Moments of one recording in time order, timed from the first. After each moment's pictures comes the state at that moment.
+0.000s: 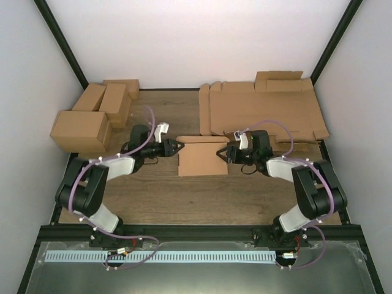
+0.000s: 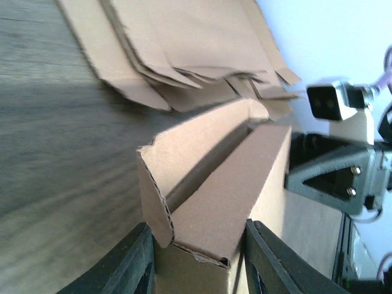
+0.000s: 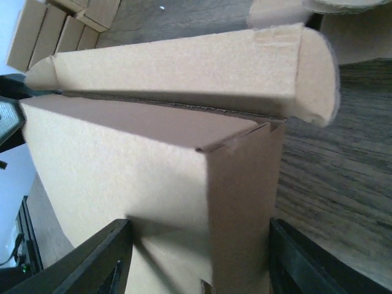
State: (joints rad) left arm -0.31 1.64 0.71 0.40 0.75 -0.54; right arm 0.28 1.57 0.63 0.23 -0.70 0.44
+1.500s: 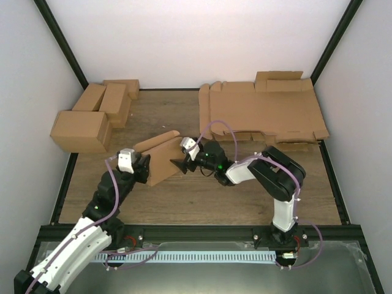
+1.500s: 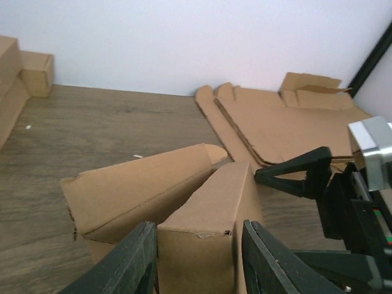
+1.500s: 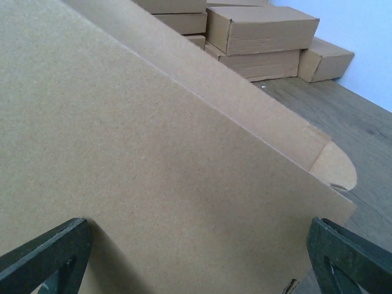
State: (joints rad) left arm -0.52 0.43 0.23 0.03 -0.11 -0.29; right arm 0.80 1.87 0.76 0.88 -0.25 -0.18
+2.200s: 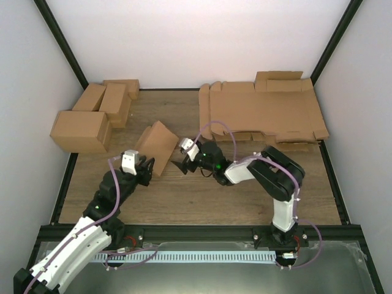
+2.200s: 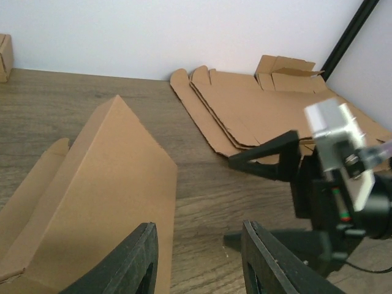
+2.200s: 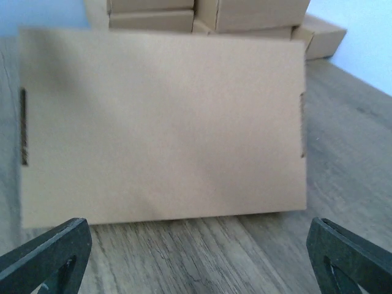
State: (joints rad) left arm -0.53 0.44 0.23 0.01 -0.06 -0.30; right arm 0.81 1.92 0.81 0.79 -0.20 -0.21
